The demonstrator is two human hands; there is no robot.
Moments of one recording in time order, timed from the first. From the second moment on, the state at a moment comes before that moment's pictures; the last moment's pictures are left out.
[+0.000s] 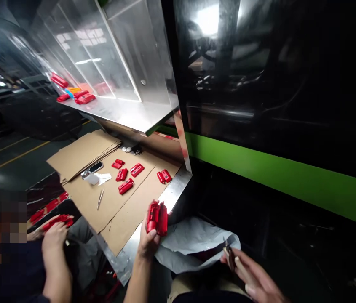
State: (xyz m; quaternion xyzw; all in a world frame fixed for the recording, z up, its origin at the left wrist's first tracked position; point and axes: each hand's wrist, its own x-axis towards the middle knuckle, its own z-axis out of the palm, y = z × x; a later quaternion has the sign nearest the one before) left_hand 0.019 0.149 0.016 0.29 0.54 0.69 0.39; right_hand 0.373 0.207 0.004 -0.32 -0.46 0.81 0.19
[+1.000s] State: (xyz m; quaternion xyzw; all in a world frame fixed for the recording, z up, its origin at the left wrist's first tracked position) left_hand 0.232 0.153 0.127 0.16 0.05 0.84 0.52; right_hand 0.412 0.255 0.092 -0.13 -0.57 0.73 0.36
